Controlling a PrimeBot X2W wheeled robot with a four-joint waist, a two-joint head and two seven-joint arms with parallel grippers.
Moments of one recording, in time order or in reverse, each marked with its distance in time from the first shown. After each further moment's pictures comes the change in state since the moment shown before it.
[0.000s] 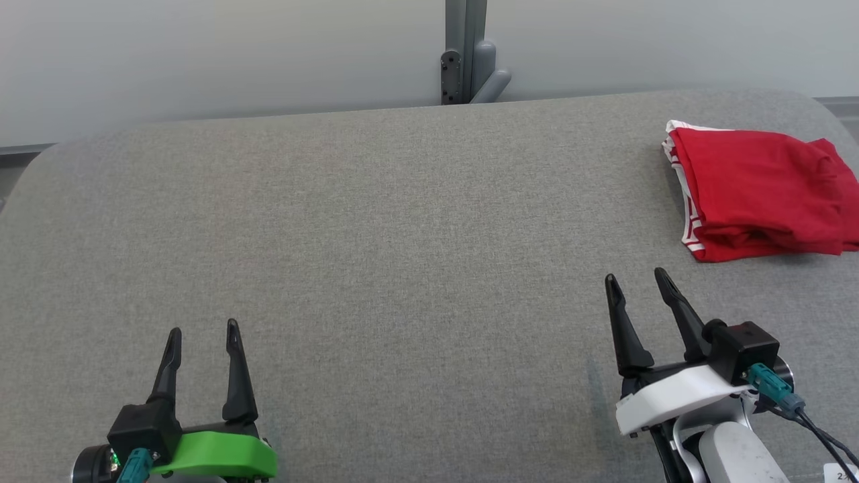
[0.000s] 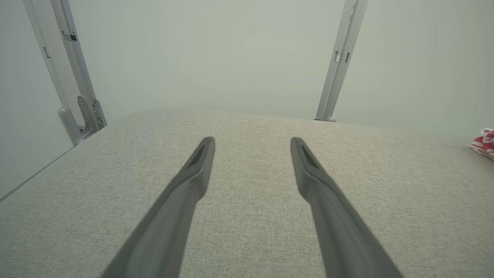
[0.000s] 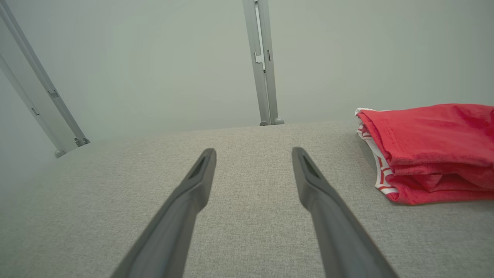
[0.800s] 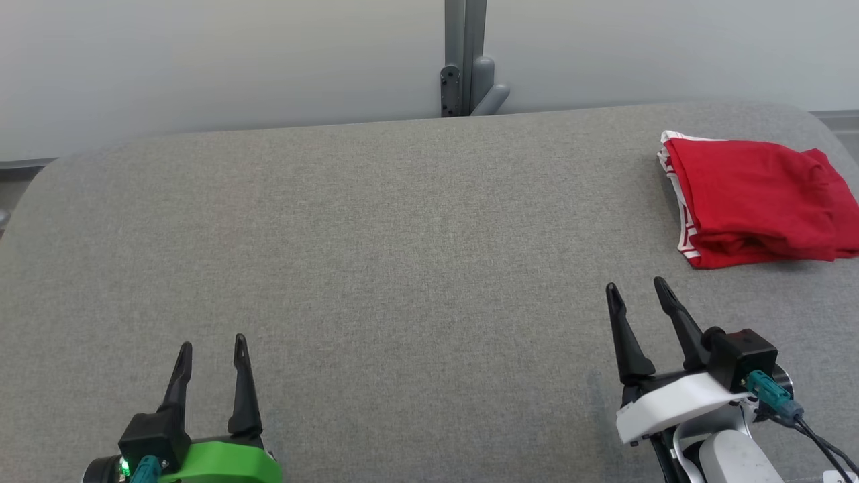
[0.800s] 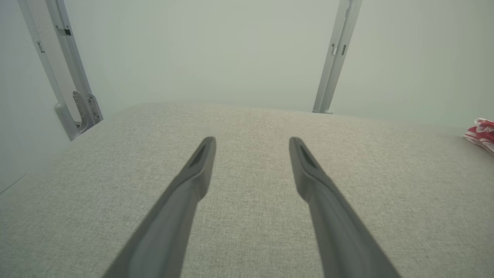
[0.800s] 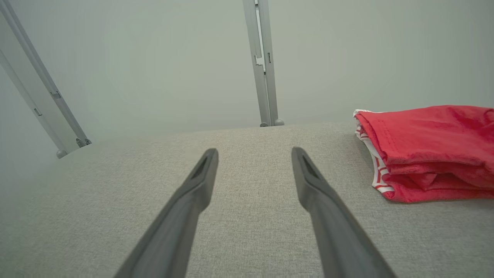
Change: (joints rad) left arm 0.014 -0.003 -0.003 0.031 0.007 -0.016 0.000; right arm 0.017 0.000 -0.001 0.000 0.000 0.000 0.000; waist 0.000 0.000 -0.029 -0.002
